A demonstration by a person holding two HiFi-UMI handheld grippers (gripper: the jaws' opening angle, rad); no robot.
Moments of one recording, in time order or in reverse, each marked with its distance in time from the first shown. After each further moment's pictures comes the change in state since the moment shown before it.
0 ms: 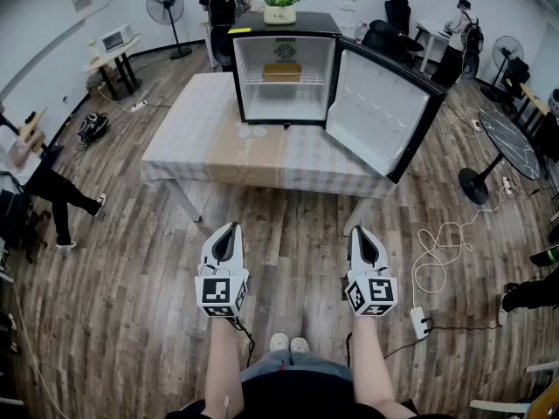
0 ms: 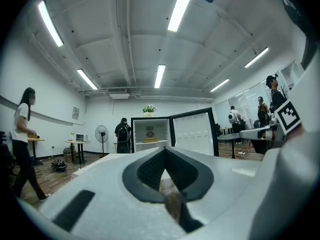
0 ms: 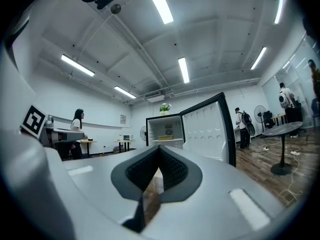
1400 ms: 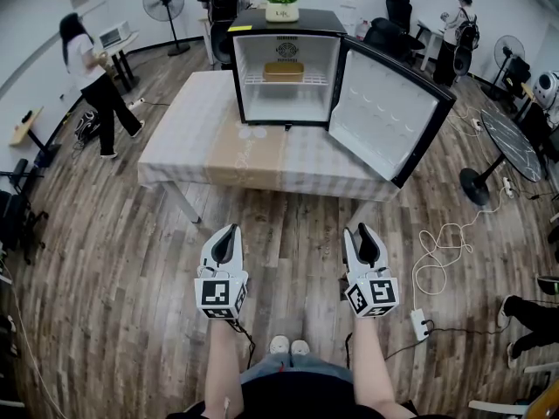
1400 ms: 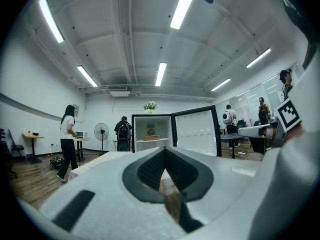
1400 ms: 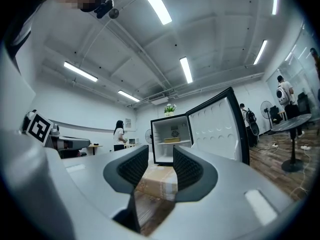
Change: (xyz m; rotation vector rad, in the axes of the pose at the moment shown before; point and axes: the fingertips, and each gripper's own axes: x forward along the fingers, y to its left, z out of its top) left arm 0.026 0.018 -0.012 -0.016 0.017 -0.008; right arm 0.035 0.011 0.001 0.032 -0.031 0.067
